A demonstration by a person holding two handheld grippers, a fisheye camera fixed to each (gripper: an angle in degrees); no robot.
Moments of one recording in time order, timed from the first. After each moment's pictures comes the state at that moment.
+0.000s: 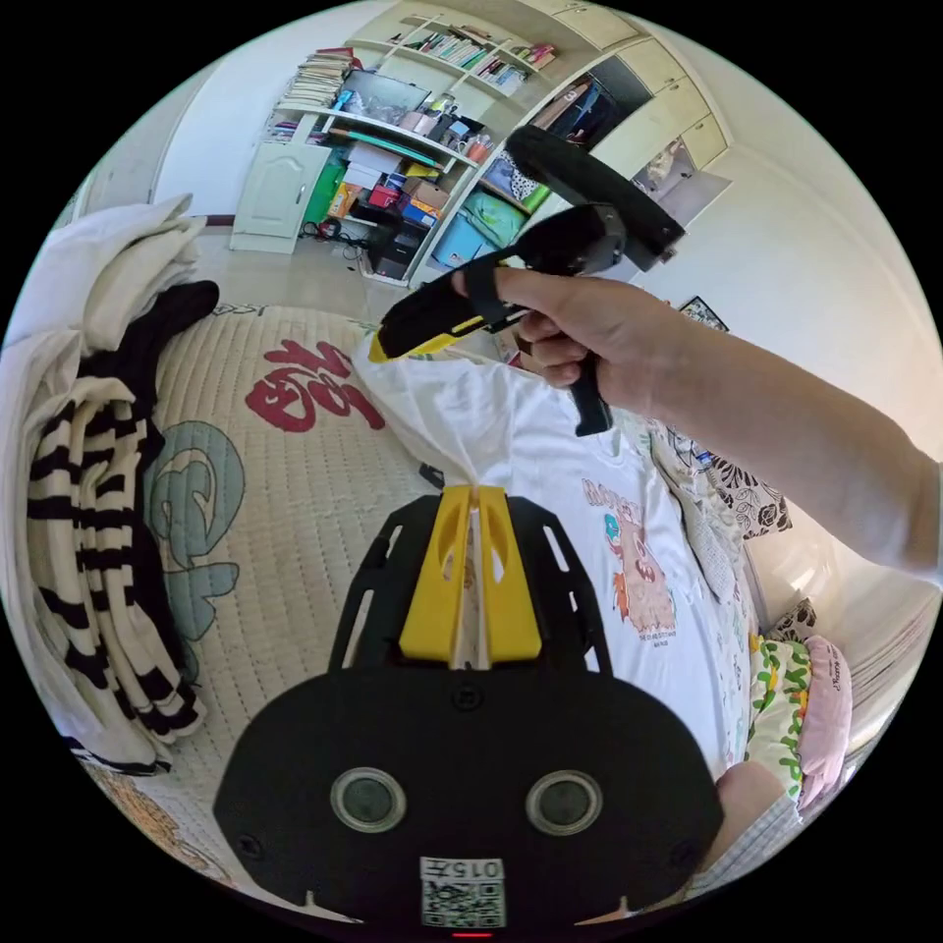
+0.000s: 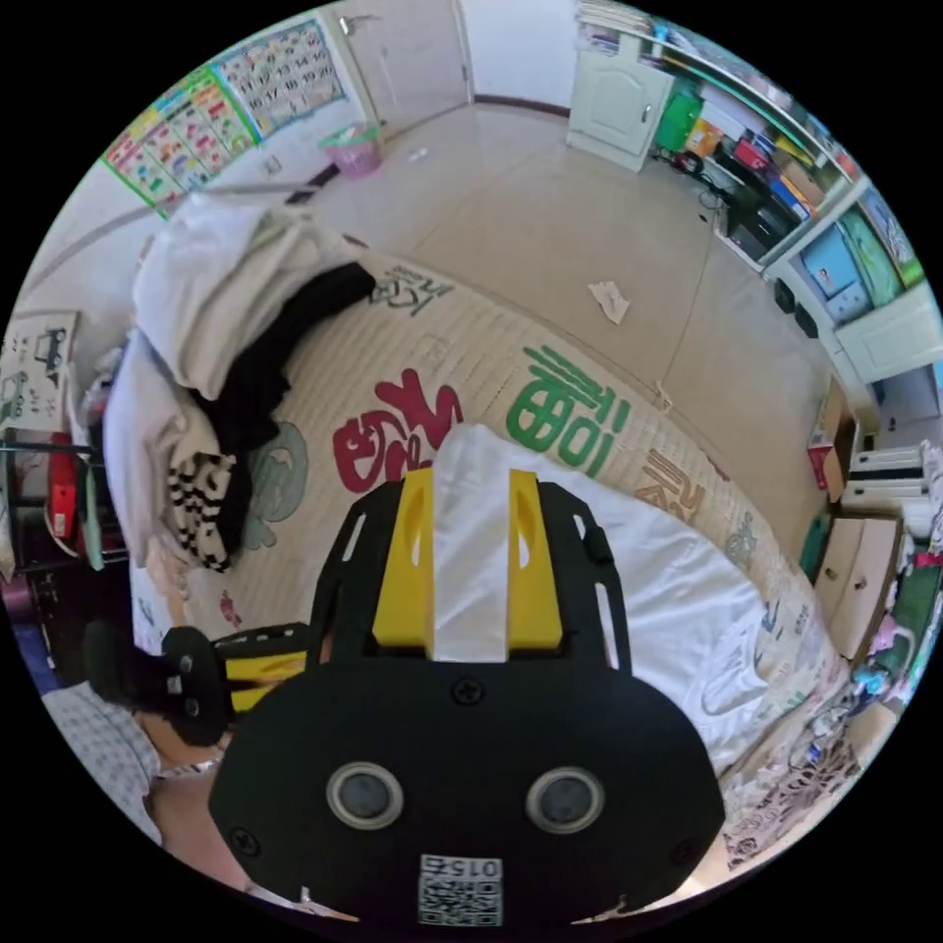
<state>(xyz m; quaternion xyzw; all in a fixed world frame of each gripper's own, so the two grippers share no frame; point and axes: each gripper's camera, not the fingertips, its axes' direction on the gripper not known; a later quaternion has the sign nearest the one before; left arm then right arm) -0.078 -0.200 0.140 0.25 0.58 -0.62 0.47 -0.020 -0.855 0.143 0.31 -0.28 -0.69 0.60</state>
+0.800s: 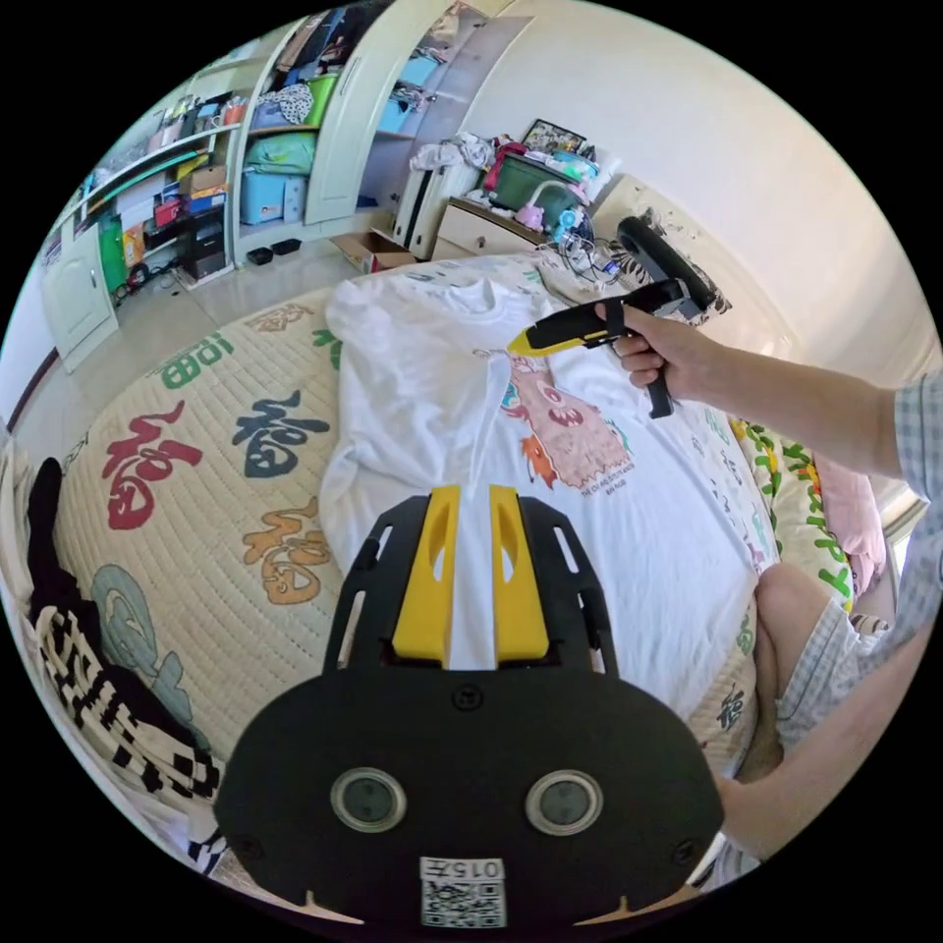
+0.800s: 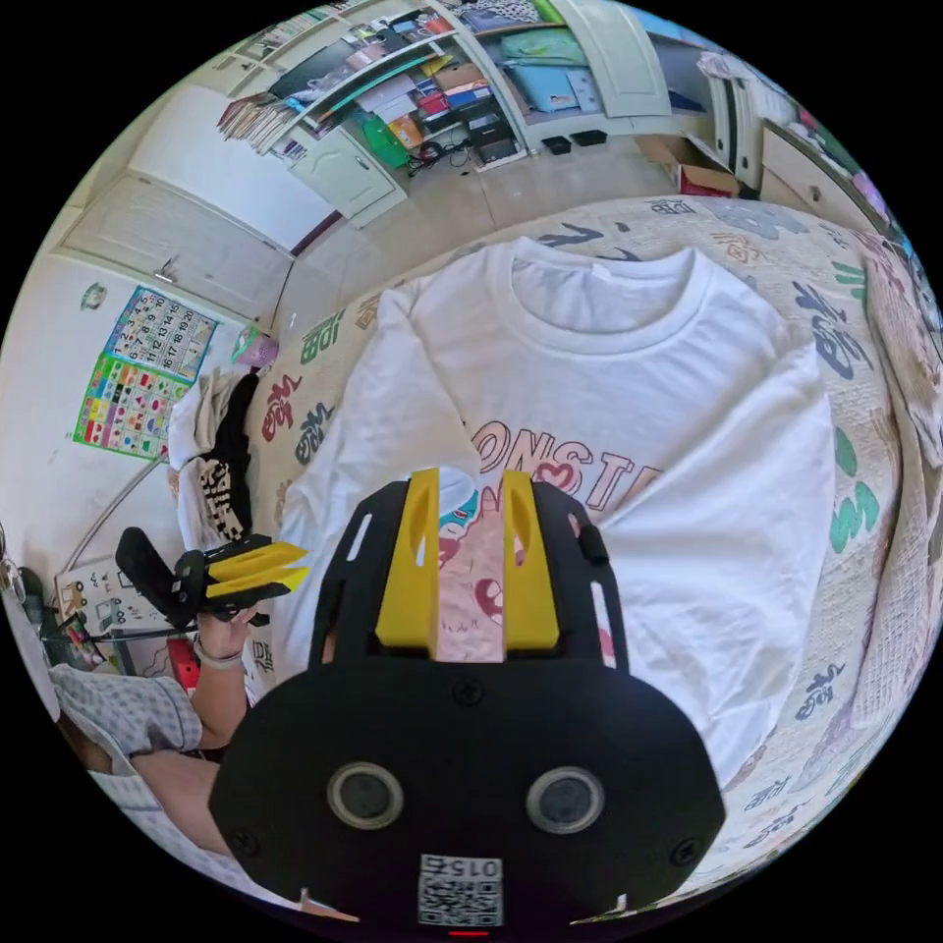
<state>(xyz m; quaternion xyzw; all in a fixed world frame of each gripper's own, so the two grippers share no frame) -0.146 -0.292 0.038 0.34 0.61 -0.36 0.61 0.203 -1.100 0.301 0.17 -0.53 -0.45 0.70</state>
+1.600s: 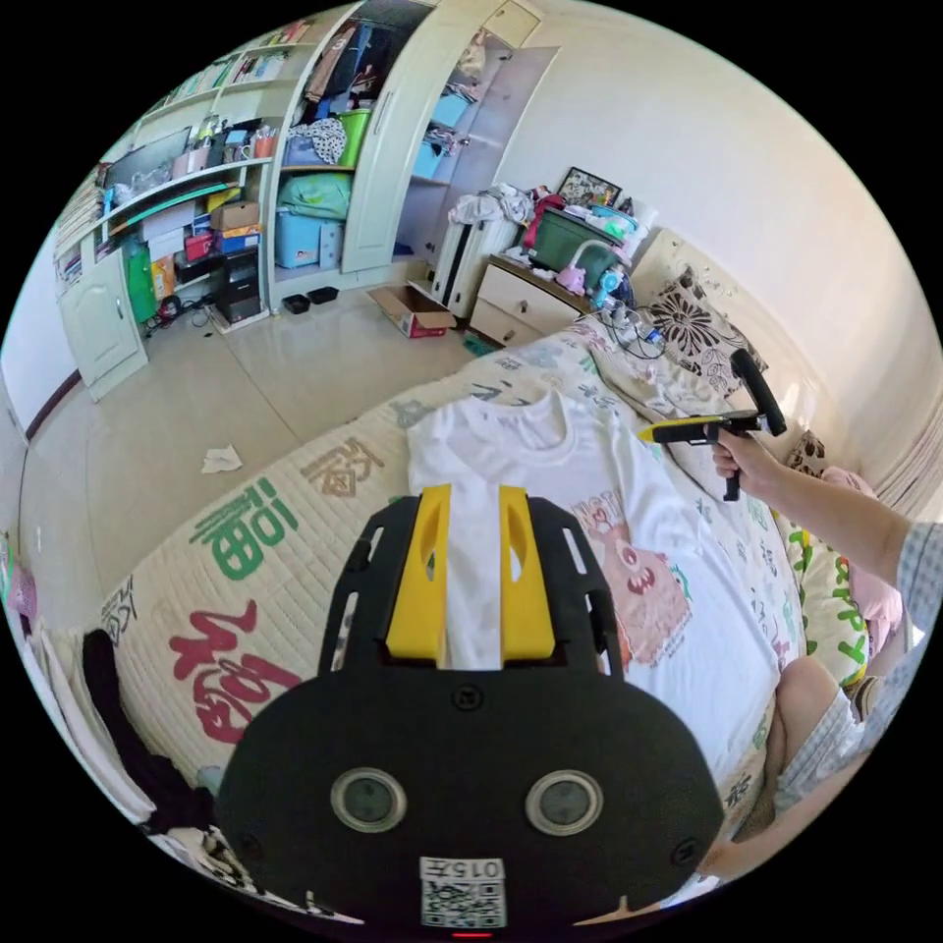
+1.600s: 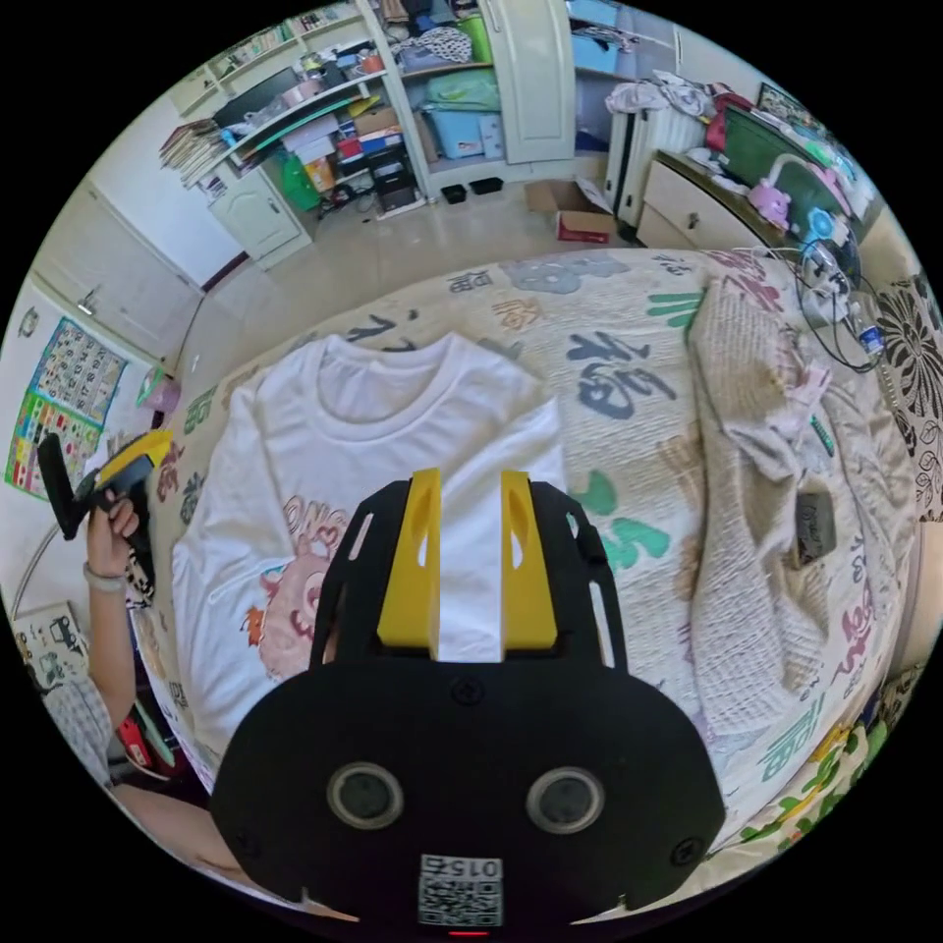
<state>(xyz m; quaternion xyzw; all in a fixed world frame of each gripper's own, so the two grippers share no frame) -0.282 -0.375 0.065 0.35 0.57 -0.43 0.61 0.345 -1.205 0.317 0.25 -0.45 -0.36 0.78</state>
